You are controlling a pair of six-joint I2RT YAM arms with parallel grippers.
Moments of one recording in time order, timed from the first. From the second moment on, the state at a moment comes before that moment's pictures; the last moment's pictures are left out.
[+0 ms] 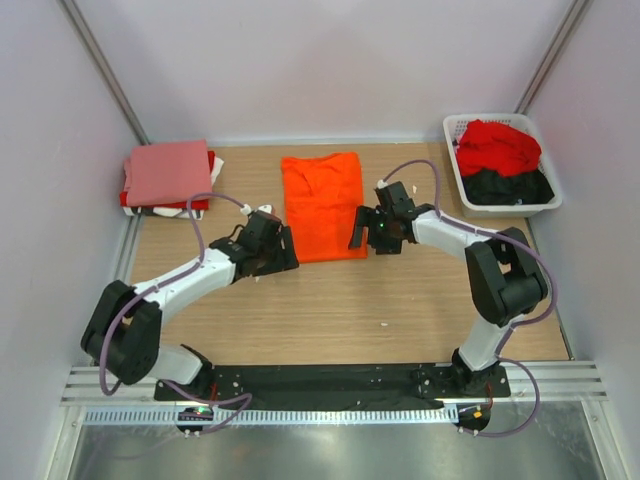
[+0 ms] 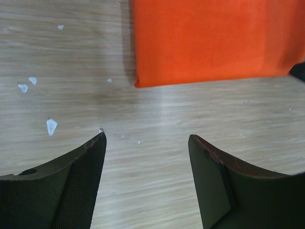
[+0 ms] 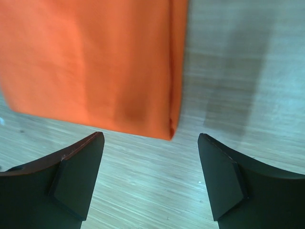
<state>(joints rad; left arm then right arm) -0.58 1.39 0.84 -0.37 -0.10 -0.69 0.43 1.73 1.11 -0.34 -0.16 0.53</state>
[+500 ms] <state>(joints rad) -0.56 1.52 0.83 -0.22 -0.08 -0.71 0.42 1.79 1.03 -0.22 -0.23 0.58</state>
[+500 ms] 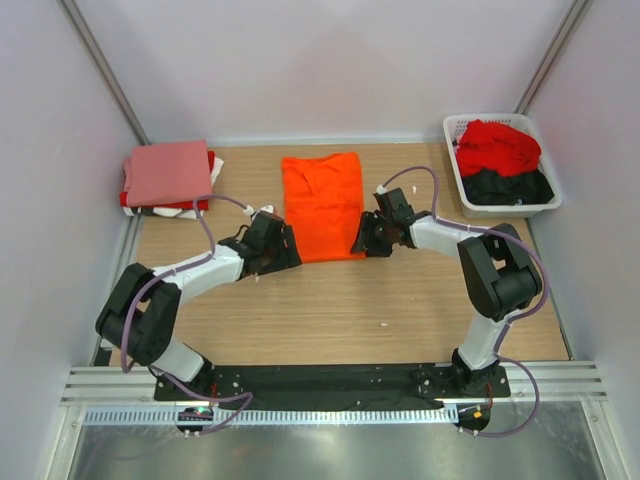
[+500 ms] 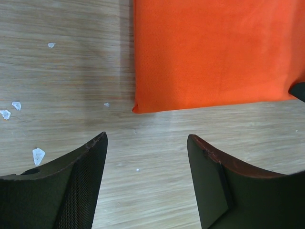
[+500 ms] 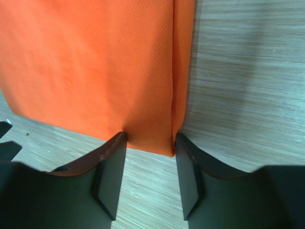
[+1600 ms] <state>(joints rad) -0.52 1.65 0.79 0.03 -0.09 -0.73 0.42 1.83 1.00 -0.11 -0.31 0.58</state>
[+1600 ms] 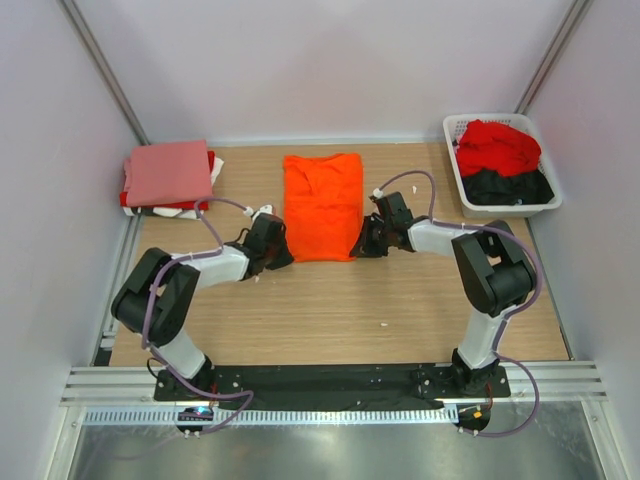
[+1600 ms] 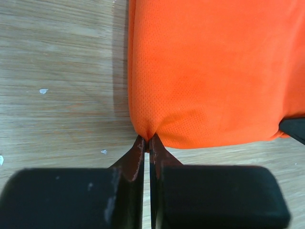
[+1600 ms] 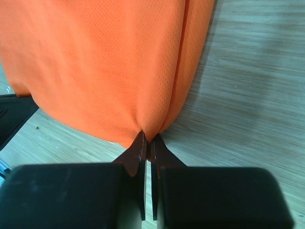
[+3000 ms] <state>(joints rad) -0.91 1.01 0.90 -0.69 -0.28 -0.83 0.65 1.20 0.95 -0.58 -0.02 0.70</state>
